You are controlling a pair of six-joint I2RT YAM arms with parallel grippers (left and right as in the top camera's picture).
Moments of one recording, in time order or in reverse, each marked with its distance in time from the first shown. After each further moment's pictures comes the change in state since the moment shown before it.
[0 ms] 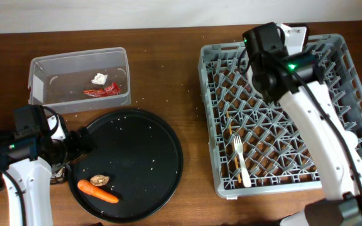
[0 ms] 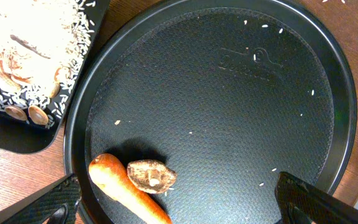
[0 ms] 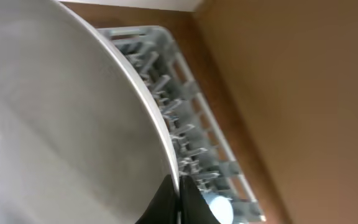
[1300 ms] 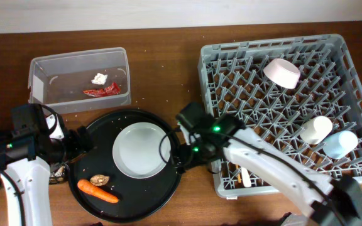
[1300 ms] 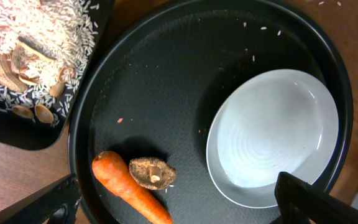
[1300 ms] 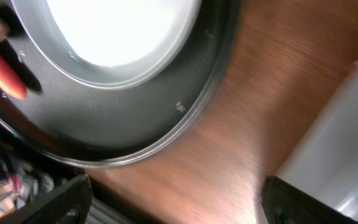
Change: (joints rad) left arm 0.000 0.001 0.029 -0.027 -0.004 0.000; right arm 0.465 -0.045 -0.519 0.263 -1.213 0.058
